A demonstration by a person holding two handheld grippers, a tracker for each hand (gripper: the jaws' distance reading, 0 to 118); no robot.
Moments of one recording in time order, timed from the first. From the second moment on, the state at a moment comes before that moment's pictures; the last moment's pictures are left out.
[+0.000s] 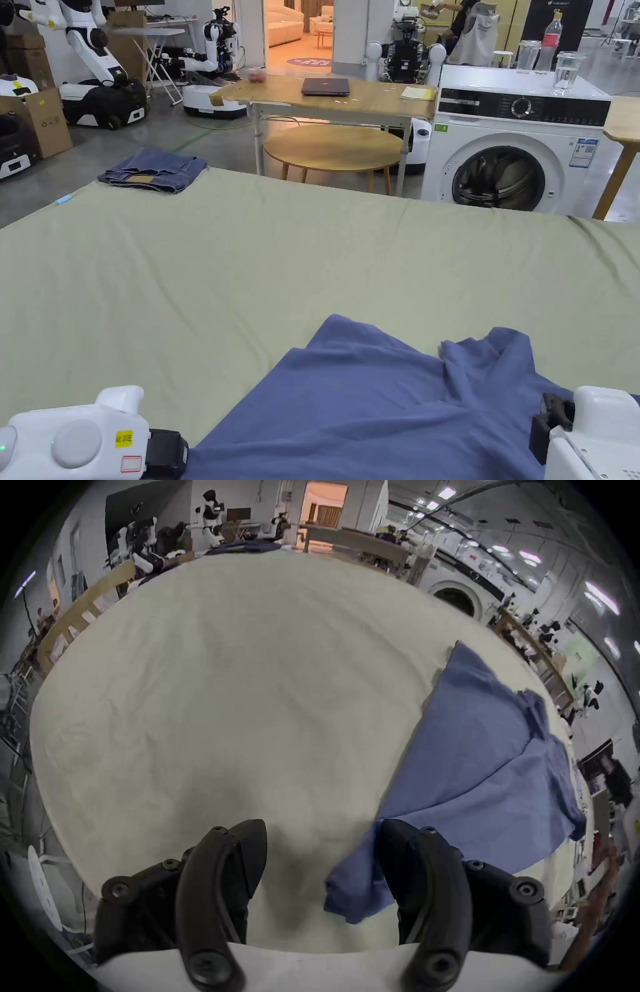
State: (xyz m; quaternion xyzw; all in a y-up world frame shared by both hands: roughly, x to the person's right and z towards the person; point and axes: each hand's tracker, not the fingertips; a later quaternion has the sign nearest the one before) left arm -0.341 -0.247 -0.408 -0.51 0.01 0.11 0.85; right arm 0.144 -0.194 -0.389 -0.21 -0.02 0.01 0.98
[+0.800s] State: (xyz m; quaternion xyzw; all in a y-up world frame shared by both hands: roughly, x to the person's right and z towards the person) left arm -0.313 -0.243 -0.402 -0.49 -0.02 0.04 0.87; right arm 0.211 -0.171 -0.500 -0.31 -0.01 0.01 0.95
